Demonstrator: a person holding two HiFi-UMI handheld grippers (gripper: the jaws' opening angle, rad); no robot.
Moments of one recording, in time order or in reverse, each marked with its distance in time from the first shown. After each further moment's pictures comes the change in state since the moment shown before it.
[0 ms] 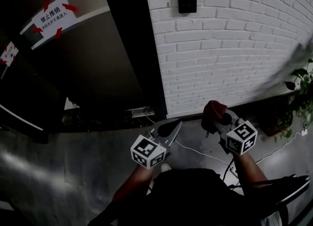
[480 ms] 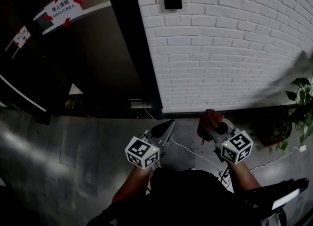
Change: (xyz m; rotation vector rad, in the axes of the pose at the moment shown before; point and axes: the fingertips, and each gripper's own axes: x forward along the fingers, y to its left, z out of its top) left arm 0.035 -0.080 -0.018 -0.047 -0.040 0.197; right arm -0.100 -0.019 -0.035 0.022 -0.001 0.134
